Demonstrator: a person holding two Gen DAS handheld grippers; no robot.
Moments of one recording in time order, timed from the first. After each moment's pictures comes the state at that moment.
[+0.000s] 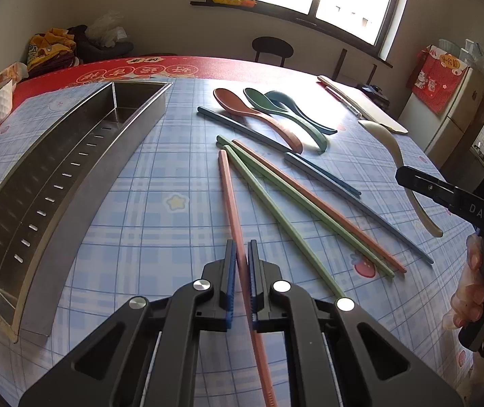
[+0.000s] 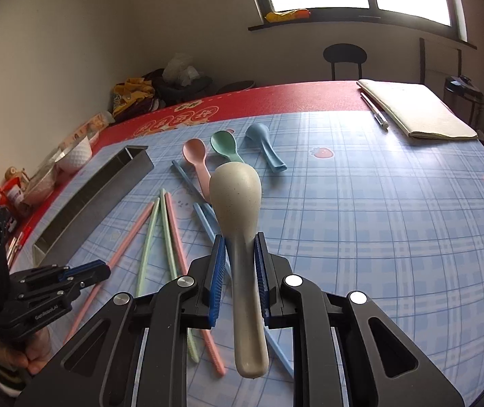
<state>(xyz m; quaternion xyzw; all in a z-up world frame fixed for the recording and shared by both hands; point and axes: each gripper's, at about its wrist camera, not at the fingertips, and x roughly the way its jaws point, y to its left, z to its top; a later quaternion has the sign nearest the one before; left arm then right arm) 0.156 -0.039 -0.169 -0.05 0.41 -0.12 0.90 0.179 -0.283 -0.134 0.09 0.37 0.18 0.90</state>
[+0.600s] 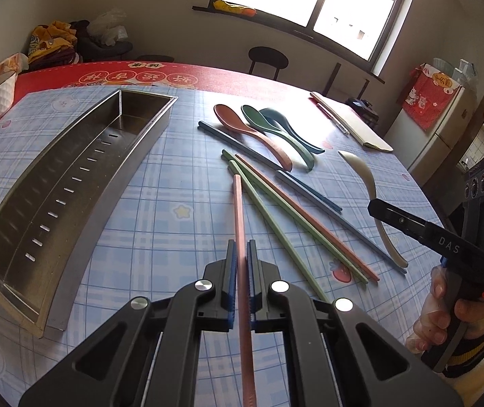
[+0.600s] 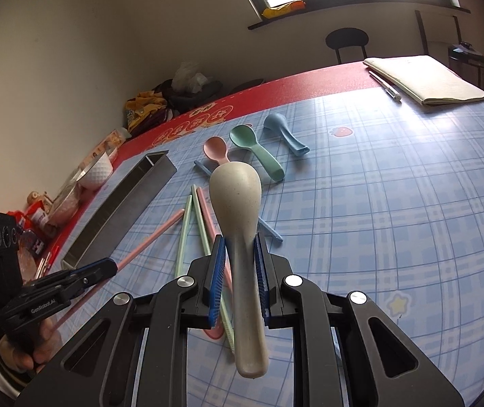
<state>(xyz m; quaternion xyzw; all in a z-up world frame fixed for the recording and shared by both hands) 0.146 -0.021 -0.145 -0.08 0.40 -0.14 0.90 0.172 -0.277 -0.149 0.16 0.38 0.21 0.89</state>
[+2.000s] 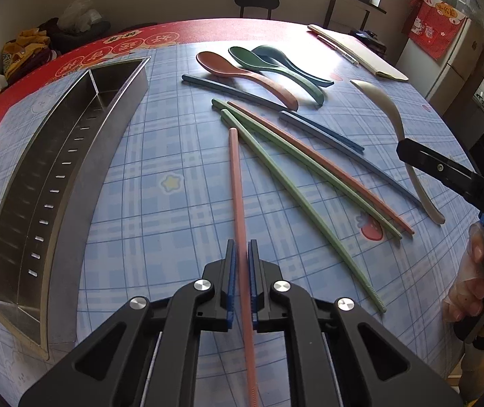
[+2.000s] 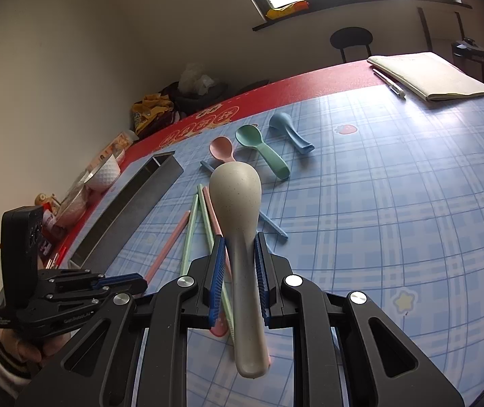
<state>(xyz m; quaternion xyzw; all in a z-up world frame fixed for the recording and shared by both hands) 0.173 -0.051 -0.170 0.04 0.50 -0.13 0.85 0.168 -0.282 -0.151 0.17 0.37 0.22 0.88</state>
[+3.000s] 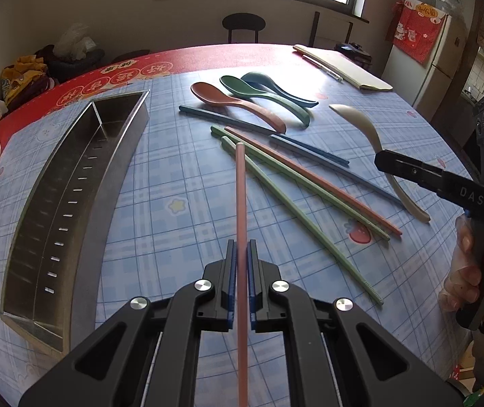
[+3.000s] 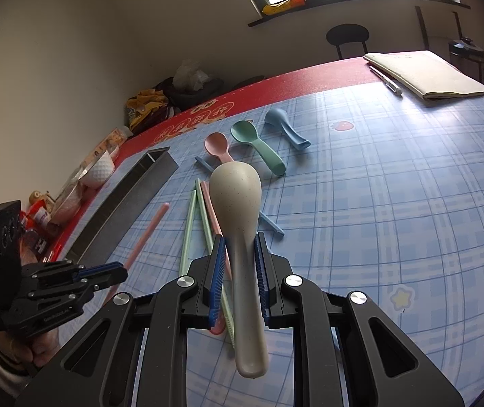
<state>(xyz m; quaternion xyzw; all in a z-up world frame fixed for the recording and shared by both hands) 0.156 -0.041 -0.145 0.05 0.45 -0.15 0.88 0.170 -0.275 -0.150 0.16 0.39 0.21 0.88</state>
